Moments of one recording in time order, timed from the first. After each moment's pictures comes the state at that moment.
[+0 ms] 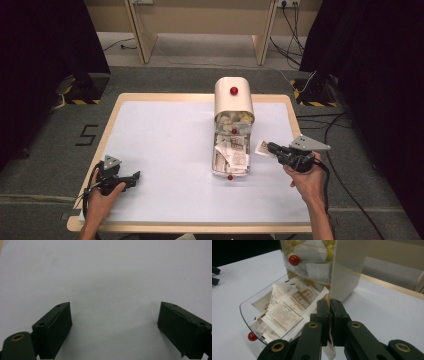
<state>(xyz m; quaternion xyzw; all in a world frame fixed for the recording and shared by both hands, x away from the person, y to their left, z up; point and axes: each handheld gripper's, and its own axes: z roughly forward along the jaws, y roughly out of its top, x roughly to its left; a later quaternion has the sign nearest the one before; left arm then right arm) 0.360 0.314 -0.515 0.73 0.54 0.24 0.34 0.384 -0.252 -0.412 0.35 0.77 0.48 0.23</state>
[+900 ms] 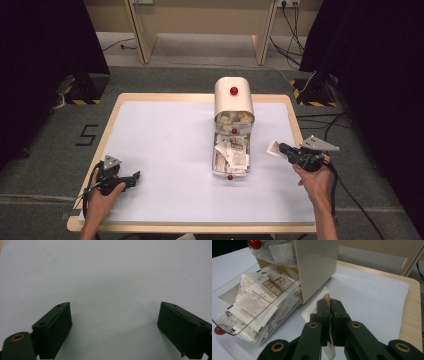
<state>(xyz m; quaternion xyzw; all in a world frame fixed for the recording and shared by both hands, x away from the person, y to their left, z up) 0.360 0.314 -0.515 0.73 0.54 0.24 0.34 0.394 -0.286 -0.432 0.41 0.75 0.46 0.24</state>
